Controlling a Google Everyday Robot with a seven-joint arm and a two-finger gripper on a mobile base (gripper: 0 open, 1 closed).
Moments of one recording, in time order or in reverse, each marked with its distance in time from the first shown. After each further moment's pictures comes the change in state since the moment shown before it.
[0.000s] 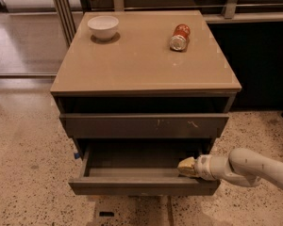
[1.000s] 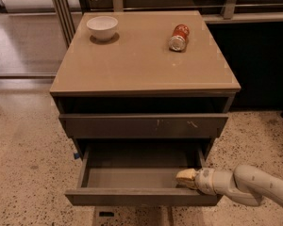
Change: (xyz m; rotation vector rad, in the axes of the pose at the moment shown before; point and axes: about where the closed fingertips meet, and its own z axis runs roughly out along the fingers) arm 0.054 -0.019 -0.001 -0.108 0.043 0.080
